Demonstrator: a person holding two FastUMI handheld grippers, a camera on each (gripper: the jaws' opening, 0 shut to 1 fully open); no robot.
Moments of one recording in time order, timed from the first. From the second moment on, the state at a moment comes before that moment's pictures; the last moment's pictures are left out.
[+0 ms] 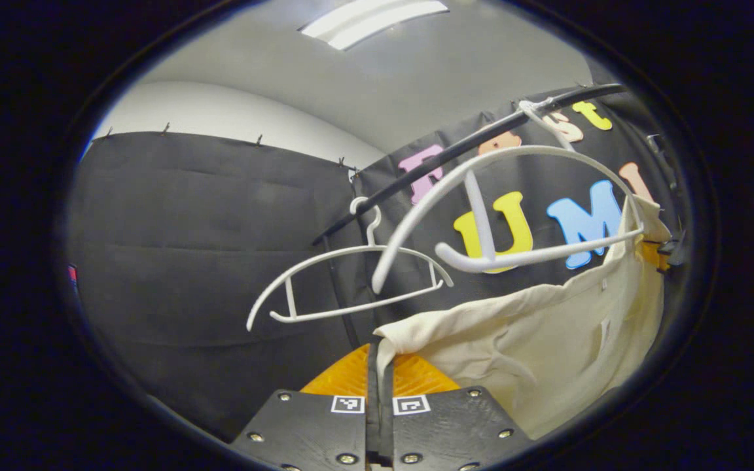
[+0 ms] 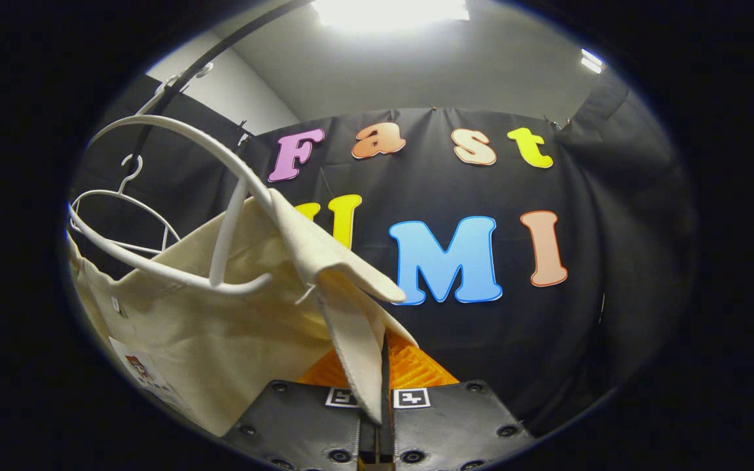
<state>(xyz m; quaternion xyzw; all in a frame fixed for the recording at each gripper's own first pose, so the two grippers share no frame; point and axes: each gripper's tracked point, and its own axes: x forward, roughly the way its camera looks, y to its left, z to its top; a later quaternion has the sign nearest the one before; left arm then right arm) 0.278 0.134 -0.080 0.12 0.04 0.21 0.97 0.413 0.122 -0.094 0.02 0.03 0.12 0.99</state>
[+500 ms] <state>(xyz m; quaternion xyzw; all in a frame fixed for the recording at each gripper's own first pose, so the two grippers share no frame) 0.251 0.122 -0.103 0.11 0.07 0.19 0.97 0.397 0.110 -0.150 0.06 0.13 0.10 0.99</state>
